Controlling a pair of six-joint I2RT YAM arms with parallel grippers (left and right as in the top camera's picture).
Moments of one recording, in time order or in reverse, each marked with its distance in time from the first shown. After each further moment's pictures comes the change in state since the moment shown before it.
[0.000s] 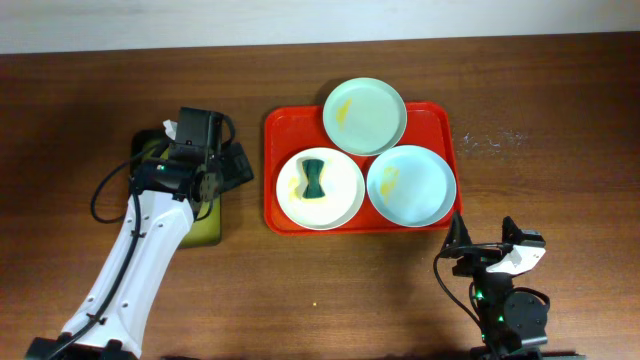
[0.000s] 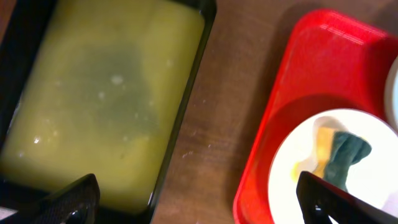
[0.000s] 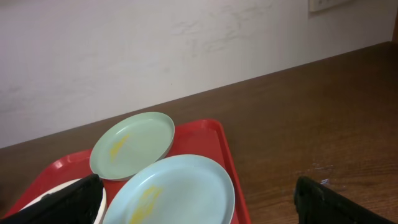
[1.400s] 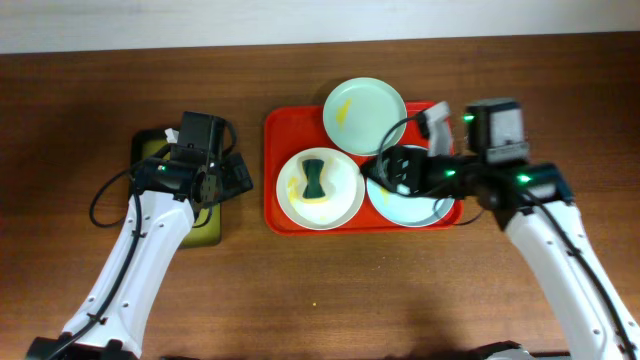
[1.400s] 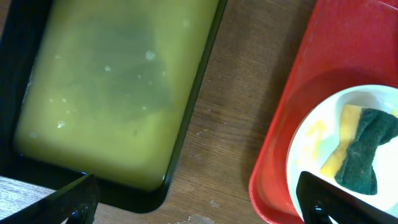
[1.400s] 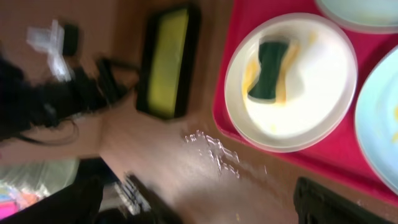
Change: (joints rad) left arm 0.000 0.001 -0.004 -0.075 -0.002 0.000; right arm 0.117 1.341 1.180 -0.710 -0.871 0.098
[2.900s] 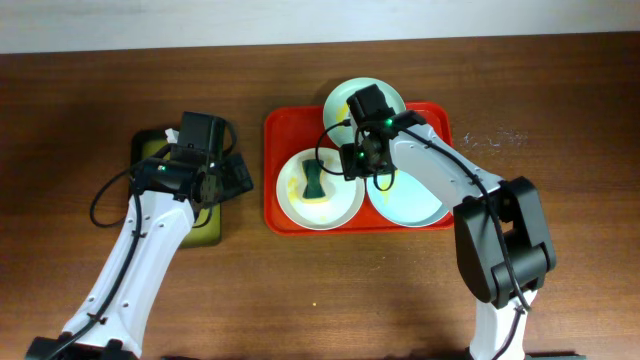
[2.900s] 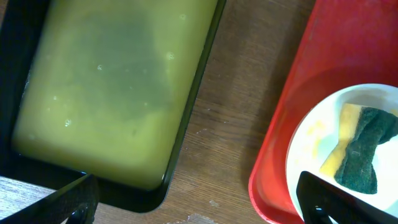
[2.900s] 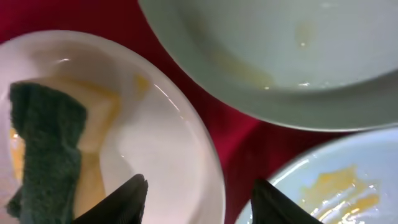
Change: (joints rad) left arm 0.000 0.000 0.000 0.000 0.004 0.000; right arm 0.184 0.699 0.316 0.050 0.614 -0.165
